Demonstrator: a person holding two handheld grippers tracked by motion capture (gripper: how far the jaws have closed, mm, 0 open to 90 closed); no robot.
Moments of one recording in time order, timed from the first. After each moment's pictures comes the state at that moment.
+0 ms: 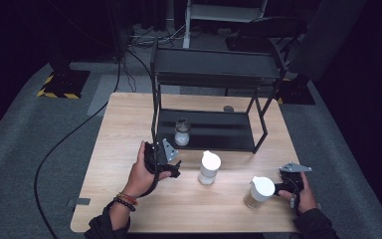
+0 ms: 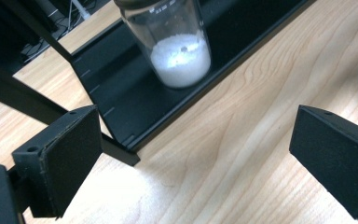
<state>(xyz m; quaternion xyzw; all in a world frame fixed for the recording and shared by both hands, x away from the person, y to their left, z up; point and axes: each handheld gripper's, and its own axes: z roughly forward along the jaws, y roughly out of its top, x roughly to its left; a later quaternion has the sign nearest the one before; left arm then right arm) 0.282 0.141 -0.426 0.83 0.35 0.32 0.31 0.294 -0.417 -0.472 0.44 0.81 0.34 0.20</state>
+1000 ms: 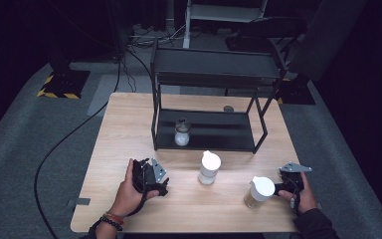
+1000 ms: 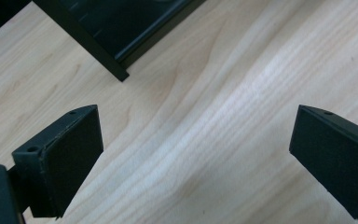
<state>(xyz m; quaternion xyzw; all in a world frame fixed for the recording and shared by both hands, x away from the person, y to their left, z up) 0.241 0.168 -0.456 0.84 0.35 0.31 0.27 0.294 -0.417 -0.472 0.44 0.81 0.34 0.20</state>
